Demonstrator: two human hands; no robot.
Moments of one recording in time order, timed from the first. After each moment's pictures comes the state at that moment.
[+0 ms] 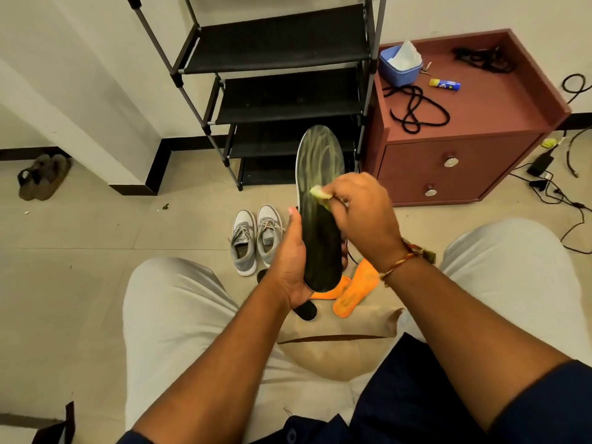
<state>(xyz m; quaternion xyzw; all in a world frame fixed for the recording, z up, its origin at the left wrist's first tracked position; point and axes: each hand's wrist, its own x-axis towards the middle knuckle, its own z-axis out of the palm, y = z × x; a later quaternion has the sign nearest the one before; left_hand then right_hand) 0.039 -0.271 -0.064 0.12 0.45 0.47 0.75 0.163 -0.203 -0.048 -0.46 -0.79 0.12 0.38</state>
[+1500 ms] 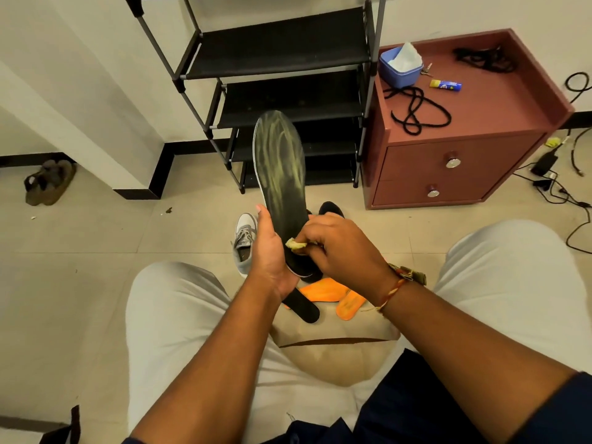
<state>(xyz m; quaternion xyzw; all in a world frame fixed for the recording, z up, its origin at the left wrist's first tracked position) 0.016 -0.261 -0.061 0.07 0.47 0.58 0.66 0.146 -0.235 -0.064 -0.36 -0.86 0.24 0.28</state>
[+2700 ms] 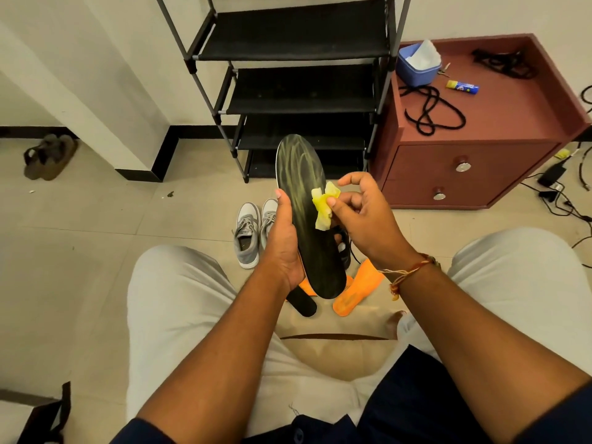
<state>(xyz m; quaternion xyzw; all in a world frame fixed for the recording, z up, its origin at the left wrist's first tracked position) 0.018 -0.256 -0.067 0.11 0.45 0.52 0.72 0.152 -0.216 -0.055 -0.46 -0.57 0.56 0.39</state>
